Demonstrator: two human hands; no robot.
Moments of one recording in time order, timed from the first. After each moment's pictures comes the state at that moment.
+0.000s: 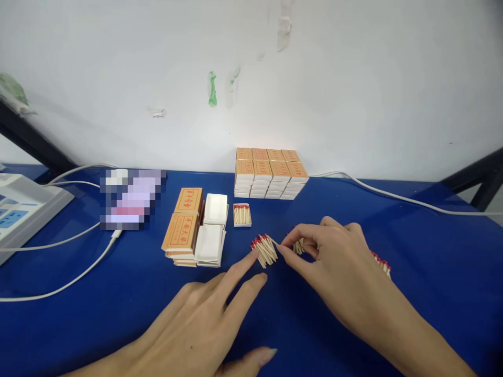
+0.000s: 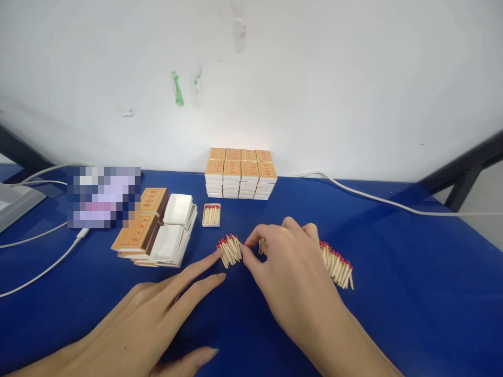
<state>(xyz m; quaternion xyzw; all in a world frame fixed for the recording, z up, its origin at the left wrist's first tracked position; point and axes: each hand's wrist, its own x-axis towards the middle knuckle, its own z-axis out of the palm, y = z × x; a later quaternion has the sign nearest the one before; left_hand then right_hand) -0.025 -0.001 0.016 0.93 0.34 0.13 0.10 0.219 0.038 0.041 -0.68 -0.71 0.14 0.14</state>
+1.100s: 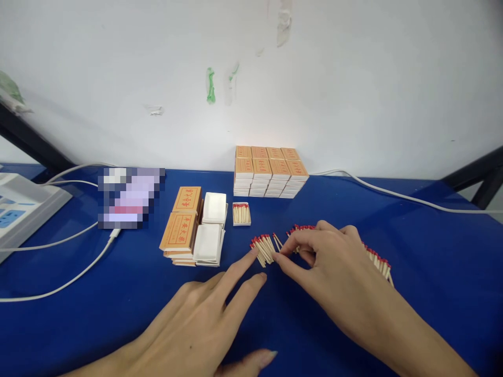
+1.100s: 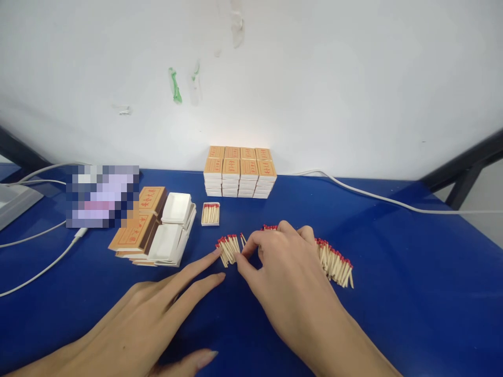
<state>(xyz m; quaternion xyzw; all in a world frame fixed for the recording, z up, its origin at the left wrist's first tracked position) -0.026 -0.002 0.015 0.93 0.33 0.12 0.10 0.220 0.029 0.037 -0.64 -0.74 0.11 0.15</state>
